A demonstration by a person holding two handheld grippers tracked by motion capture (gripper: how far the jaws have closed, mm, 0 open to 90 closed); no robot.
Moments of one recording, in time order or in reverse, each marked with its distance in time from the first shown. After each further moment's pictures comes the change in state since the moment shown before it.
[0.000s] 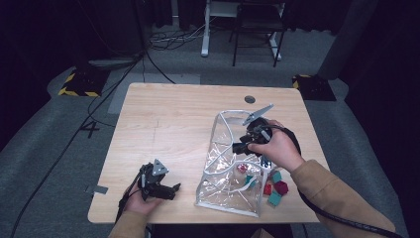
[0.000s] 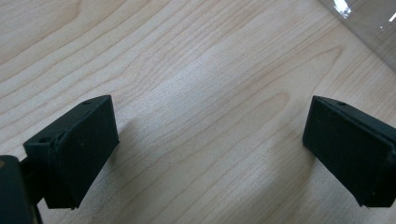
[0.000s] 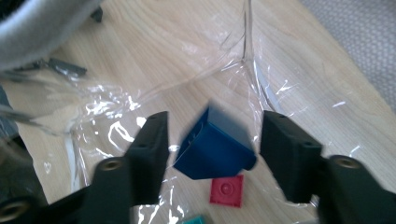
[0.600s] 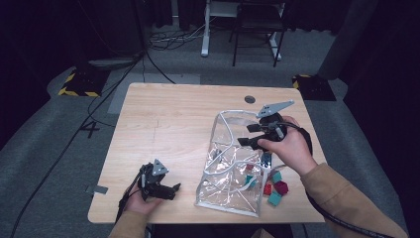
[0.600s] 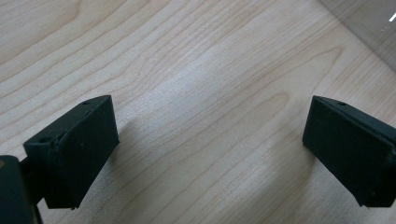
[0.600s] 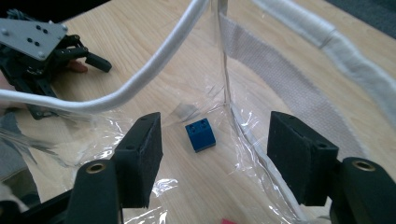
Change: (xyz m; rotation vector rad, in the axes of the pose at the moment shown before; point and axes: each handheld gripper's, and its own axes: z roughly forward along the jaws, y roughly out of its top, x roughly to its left) left arm 0.000 0.000 0.000 0.001 0.000 0.001; right arm 0.007 -0.001 -0.046 -0.201 -0.060 -0.017
